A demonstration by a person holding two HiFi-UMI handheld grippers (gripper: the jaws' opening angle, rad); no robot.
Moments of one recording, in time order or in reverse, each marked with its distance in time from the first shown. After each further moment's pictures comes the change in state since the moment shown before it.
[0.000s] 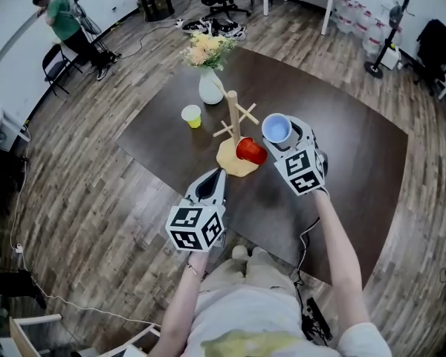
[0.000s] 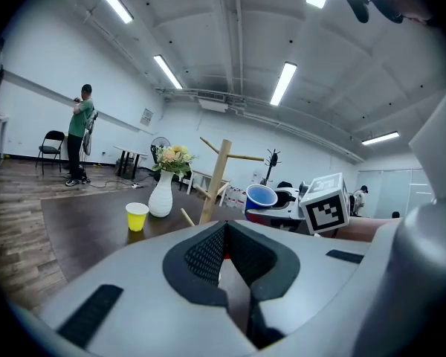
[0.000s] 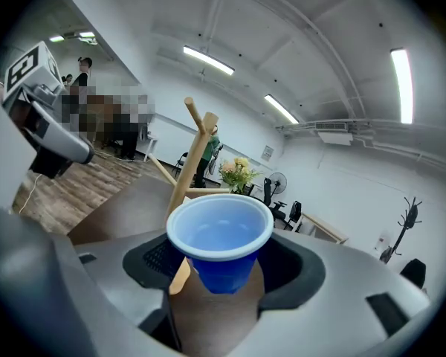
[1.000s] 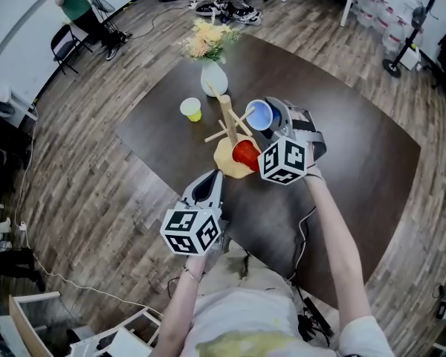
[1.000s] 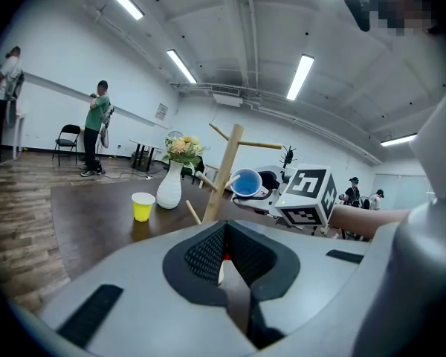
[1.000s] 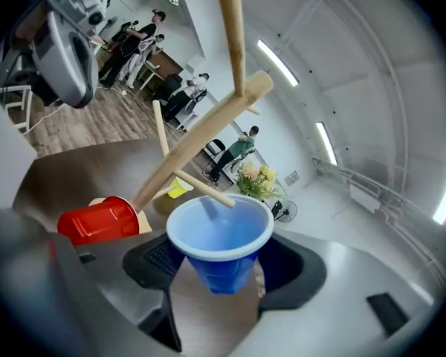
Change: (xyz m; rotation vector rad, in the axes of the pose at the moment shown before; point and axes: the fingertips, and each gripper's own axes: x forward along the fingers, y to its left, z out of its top) left arm 0.028 0.004 -0.009 -0.068 0.039 0.108; right arm 0.069 -0.007 0.020 -0.519 0.012 0.034
